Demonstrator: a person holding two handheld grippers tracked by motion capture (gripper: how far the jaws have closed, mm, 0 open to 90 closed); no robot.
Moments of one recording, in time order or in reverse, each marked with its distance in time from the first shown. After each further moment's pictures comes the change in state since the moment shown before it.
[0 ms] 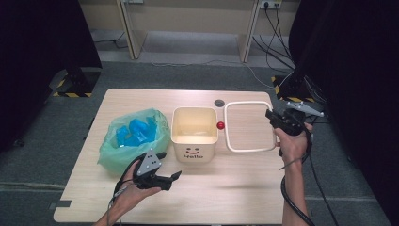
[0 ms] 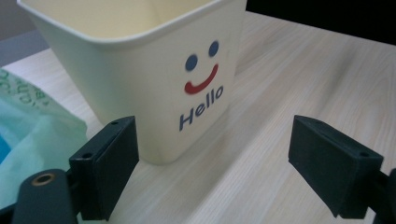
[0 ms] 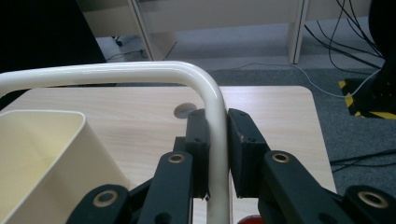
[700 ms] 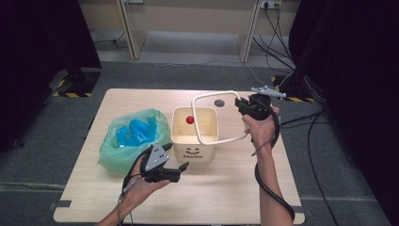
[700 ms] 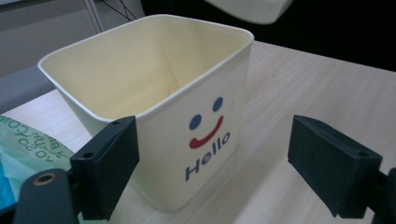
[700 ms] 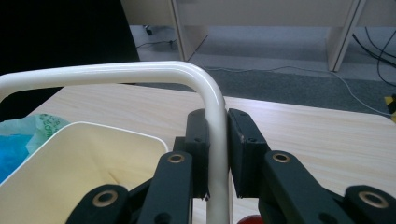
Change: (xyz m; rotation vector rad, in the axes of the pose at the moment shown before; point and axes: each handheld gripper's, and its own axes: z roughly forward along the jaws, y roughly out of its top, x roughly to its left) left arm -0.005 0.028 0.012 -0.076 0.070 0.022; right arm 0.084 0.029 0.046 0.043 0.101 -0.083
